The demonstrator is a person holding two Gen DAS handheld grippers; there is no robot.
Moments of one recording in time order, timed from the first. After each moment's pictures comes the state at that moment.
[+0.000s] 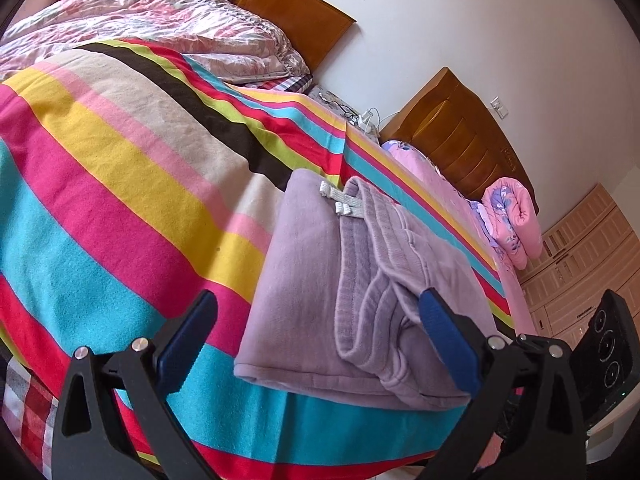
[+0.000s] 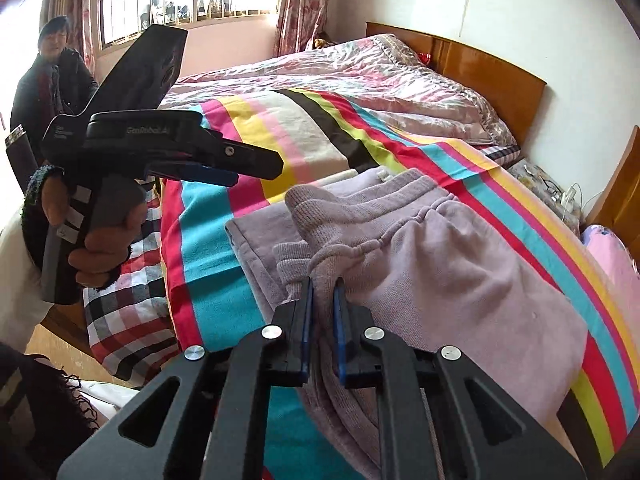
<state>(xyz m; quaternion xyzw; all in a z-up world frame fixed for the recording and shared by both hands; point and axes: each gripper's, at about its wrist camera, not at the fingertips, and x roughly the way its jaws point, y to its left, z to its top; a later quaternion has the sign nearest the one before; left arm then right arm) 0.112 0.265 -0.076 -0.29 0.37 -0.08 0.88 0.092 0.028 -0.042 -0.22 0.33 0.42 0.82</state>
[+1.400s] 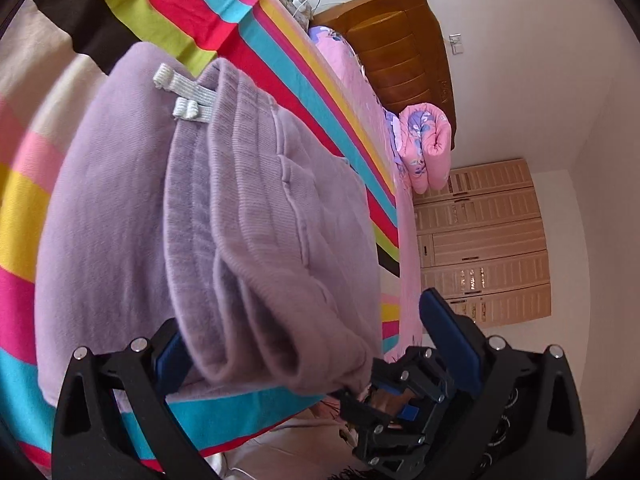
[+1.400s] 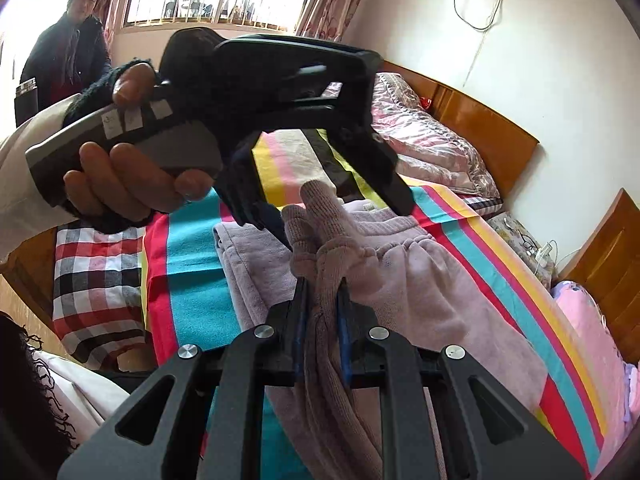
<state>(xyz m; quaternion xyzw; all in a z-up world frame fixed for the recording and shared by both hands) 0.218 0.204 -0.102 -0.40 0.53 -0.30 0.69 0.078 0.024 -0.039 -0.27 0.24 0.41 0.84</state>
